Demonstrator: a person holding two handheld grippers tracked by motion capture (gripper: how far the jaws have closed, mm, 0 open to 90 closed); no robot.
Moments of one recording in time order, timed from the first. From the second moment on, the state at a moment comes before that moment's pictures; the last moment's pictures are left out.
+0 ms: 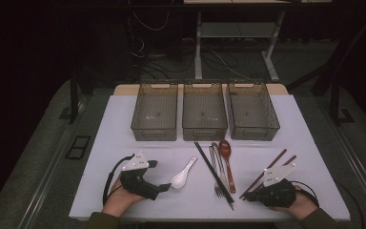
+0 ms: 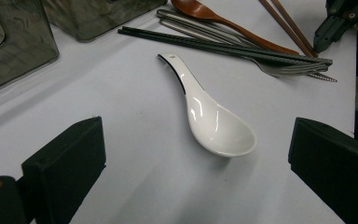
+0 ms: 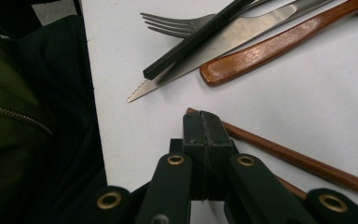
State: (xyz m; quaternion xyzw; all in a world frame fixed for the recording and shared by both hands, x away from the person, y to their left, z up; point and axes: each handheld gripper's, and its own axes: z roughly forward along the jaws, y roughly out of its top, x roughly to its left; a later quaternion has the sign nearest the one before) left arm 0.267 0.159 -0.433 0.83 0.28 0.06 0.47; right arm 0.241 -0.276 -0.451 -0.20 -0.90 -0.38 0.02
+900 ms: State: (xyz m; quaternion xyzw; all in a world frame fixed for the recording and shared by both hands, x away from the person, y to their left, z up) left arm 0.267 0.159 -0.434 0.83 0.28 0.06 0.47; right arm 0.255 -0.272 -0.451 -0.21 -0.90 -0.38 0.00
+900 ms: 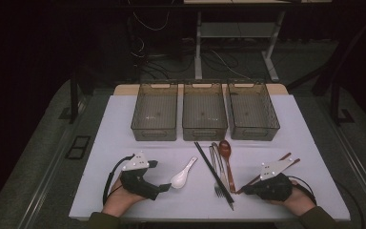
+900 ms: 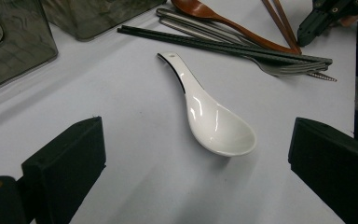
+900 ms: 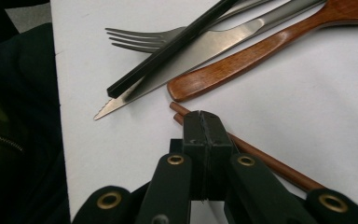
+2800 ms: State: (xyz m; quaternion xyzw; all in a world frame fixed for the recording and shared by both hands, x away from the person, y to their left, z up) left arm 0.267 0.160 -0.434 0.83 0.28 0.06 0.47; right arm 0.291 -0.280 -0.439 -0.26 -0.88 -0.39 -0.07
